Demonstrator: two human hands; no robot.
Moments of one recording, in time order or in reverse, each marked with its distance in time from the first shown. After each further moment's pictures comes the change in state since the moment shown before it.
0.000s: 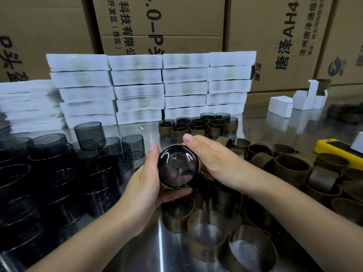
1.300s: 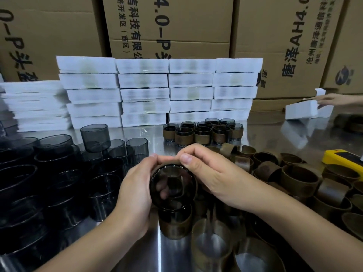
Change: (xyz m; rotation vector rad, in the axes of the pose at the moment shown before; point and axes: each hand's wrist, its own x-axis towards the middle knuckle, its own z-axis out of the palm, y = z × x) left_hand -0.003 0.006 -0.007 0.024 0.178 0.111; right_hand -0.007 0.000 0.007 -0.004 -0.152 -0.138
